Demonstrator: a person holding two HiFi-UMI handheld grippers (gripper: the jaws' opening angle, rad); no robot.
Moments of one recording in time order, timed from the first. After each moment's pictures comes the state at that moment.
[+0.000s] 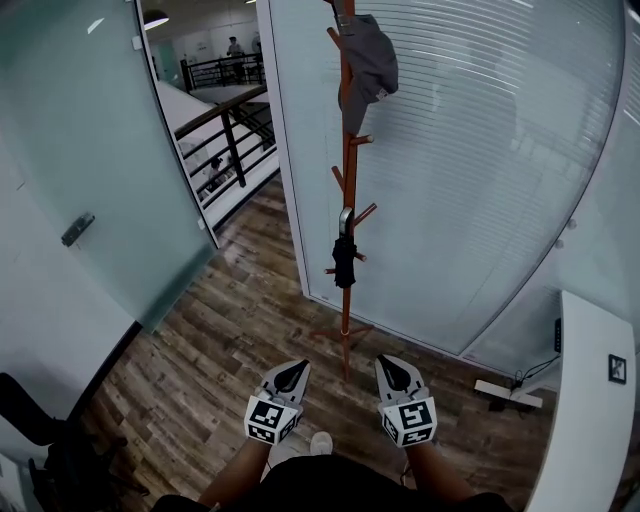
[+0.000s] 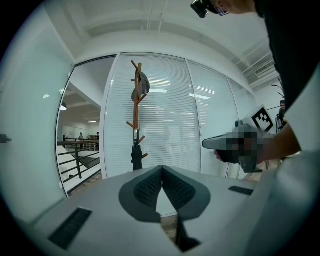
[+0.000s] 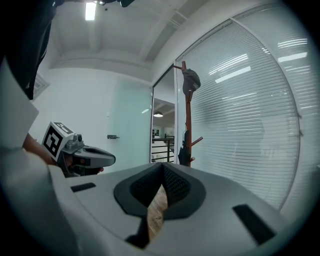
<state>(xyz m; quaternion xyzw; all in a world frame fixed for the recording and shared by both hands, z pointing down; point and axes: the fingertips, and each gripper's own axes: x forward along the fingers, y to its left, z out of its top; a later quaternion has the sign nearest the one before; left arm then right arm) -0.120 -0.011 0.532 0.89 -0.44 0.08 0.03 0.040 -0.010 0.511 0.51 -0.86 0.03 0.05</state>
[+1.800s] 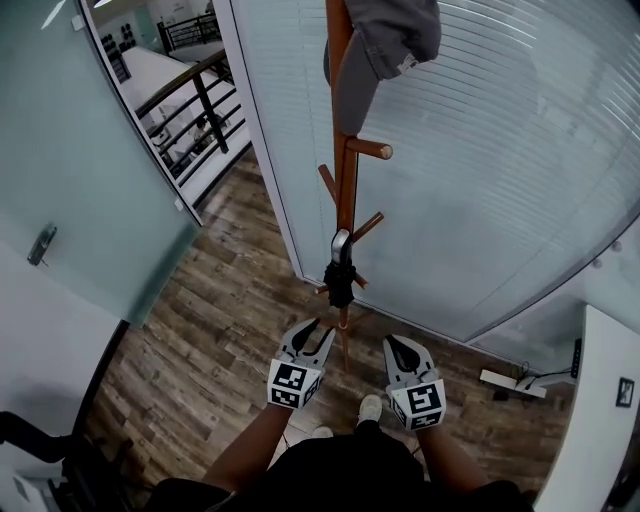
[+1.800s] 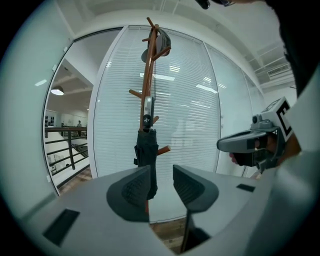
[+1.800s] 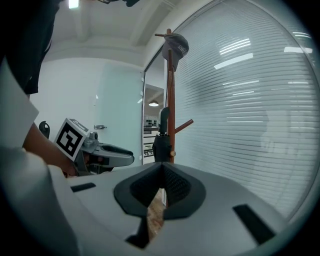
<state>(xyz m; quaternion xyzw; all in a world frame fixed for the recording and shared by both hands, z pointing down) -0.062 -0.243 0.589 0.89 -0.43 0.11 0.08 0.070 -0.197 0.558 0.52 -0.85 0.06 0.10</state>
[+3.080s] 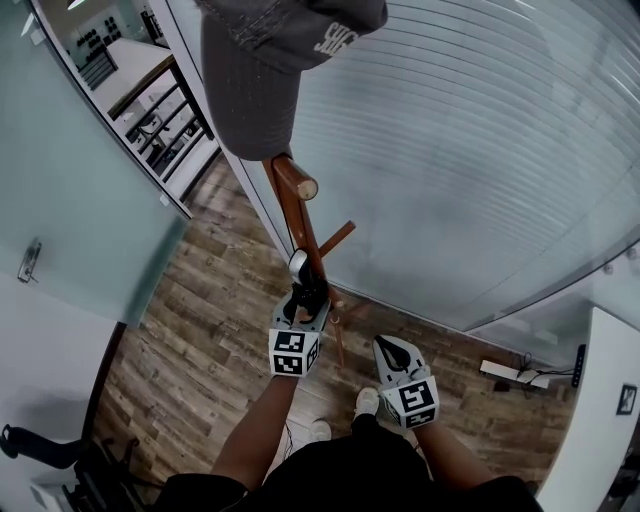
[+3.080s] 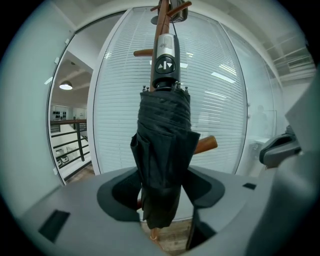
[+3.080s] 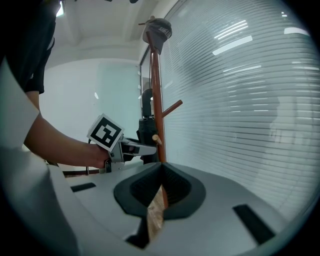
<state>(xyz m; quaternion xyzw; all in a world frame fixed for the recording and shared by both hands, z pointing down) -0.027 -0.362 0.637 0.85 -0.49 0.15 0.12 0.103 -0.242 0.612 0.49 -0.86 0.12 0.12</state>
